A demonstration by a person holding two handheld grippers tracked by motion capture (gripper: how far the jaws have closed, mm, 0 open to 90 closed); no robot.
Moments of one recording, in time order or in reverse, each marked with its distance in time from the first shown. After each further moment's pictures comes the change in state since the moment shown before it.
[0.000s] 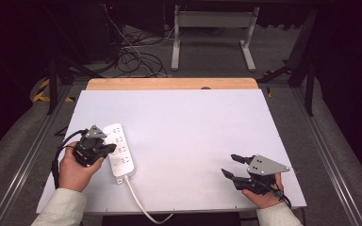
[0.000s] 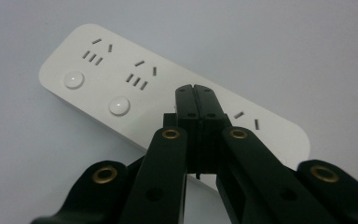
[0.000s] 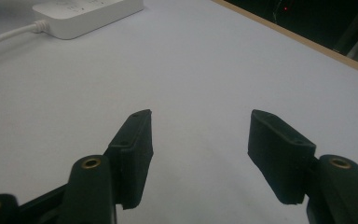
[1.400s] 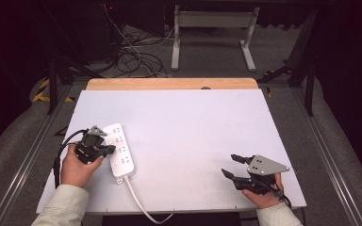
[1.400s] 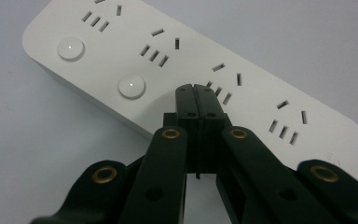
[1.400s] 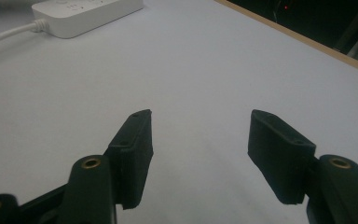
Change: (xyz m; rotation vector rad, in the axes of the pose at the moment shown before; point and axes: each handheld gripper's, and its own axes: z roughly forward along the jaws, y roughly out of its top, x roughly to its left) left arm 0.017 -0.008 0.025 0.065 -0.034 -0.042; right arm 0.000 -0.001 0.000 0.004 -0.001 0.000
